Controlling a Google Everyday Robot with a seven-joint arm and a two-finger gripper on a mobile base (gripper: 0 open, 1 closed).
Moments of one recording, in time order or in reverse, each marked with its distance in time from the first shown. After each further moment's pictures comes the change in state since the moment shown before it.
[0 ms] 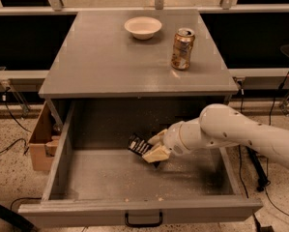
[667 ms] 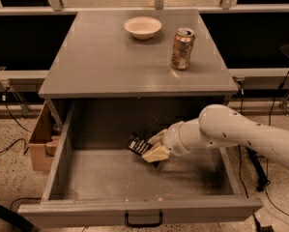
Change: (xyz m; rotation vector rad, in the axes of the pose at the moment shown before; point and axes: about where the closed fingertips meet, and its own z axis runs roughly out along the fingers) arm 0.000 0.000 0.007 -0.001 -0.003 0.007
